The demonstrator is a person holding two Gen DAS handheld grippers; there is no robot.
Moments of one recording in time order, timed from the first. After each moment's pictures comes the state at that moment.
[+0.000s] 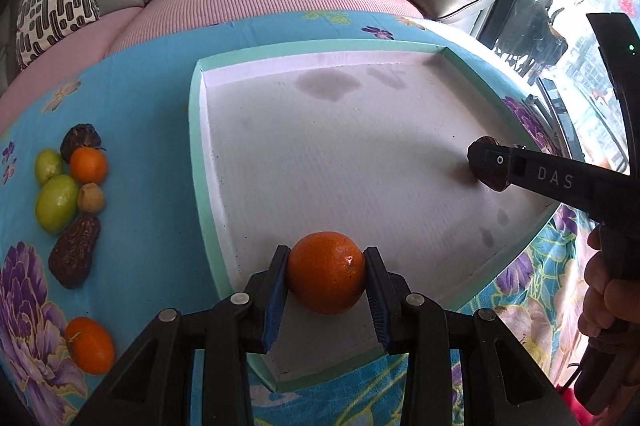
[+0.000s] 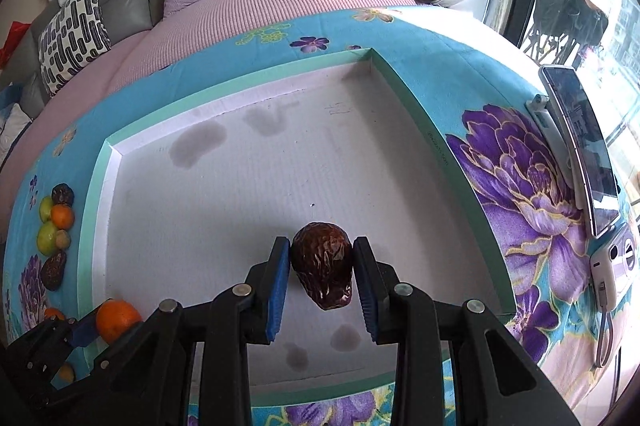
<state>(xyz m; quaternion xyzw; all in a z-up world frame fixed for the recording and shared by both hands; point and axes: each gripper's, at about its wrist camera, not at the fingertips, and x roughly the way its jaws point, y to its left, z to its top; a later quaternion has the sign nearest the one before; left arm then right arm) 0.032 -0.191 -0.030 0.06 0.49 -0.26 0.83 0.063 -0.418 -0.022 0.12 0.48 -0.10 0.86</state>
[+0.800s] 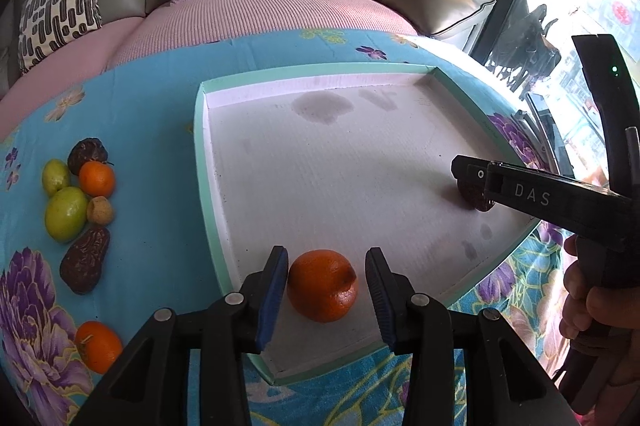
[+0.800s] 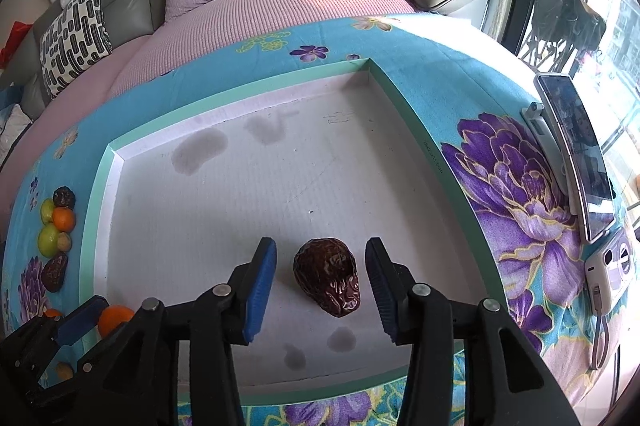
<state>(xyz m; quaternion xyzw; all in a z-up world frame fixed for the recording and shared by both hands) 0.026 -0.187 -0.008 0.05 0.47 -0.27 0.84 0.063 -0.419 -0.017 0.12 0.47 -0.10 0.87</state>
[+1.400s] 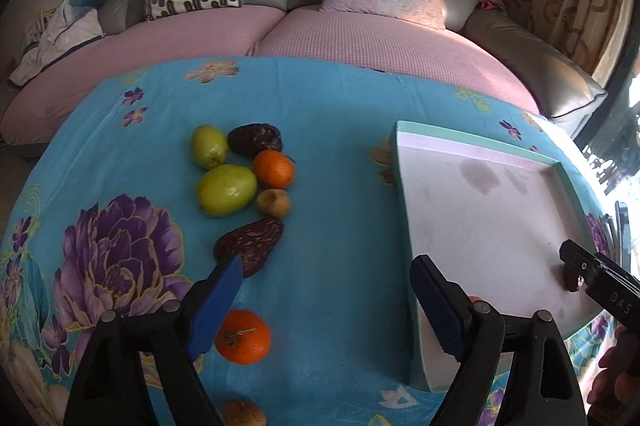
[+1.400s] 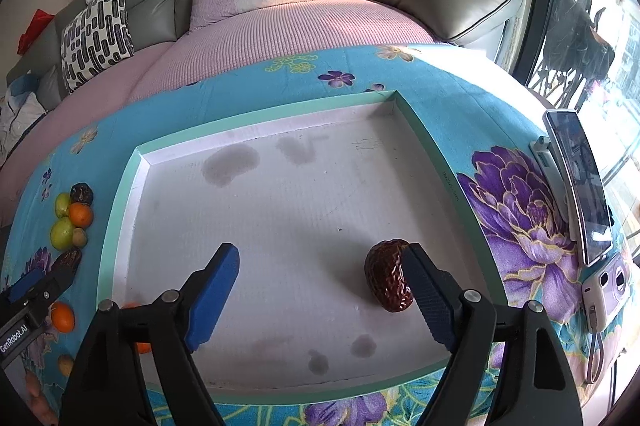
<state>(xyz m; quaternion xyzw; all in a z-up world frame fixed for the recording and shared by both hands) 0.053 -0.088 0.004 -0.04 0.45 -0.05 0.89 0.060 -0.396 -0.001 0.09 0.44 -0.08 0.89</state>
